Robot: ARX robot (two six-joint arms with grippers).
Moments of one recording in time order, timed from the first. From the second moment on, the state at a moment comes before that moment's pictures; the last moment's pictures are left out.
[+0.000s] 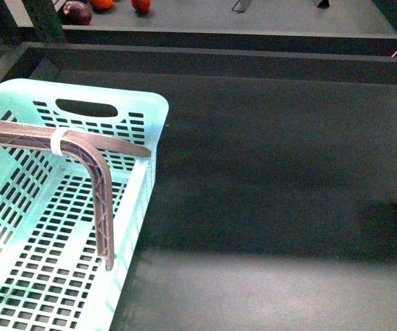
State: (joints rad) left arm -0.04 1.45 0.53 0.20 0.11 -1.20; right arm 0.00 0.01 0.02 0.00 0.00 0.00
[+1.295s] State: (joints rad) left arm -0.53 1.42 0.89 -0.04 0.14 -1.18; right arm 0.00 0.01 0.02 0.00 0.00 0.00
